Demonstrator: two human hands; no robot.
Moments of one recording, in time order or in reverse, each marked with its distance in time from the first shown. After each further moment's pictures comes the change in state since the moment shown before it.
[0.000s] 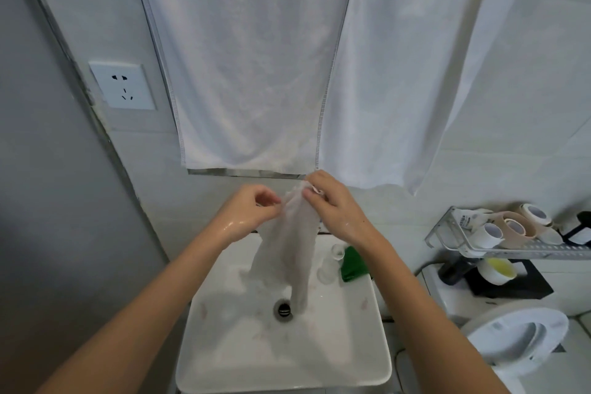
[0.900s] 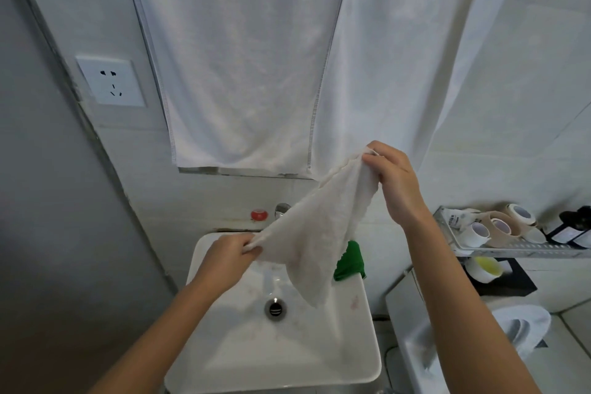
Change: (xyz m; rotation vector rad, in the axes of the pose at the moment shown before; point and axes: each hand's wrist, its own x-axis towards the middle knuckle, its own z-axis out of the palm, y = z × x) left_hand -0.015 -0.093 0.036 0.337 0.078 0.098; right_hand -0.004 -0.013 -0.081 0.295 0.254 0.112
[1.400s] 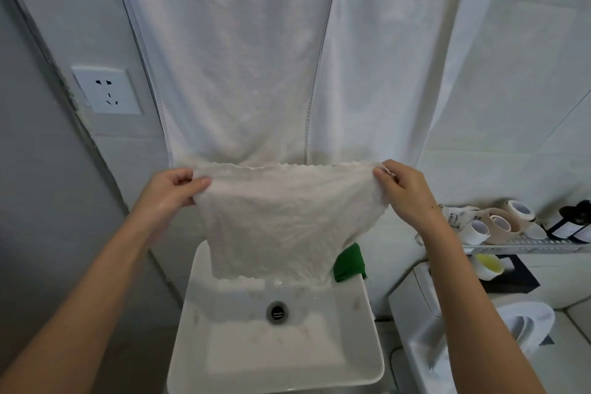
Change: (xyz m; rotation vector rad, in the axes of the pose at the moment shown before) left_hand 0.029 0.025 -0.121 -0.681 0.161 -0.056; right_hand -0.007 0.038 -0.040 -0.520 0.038 0.017
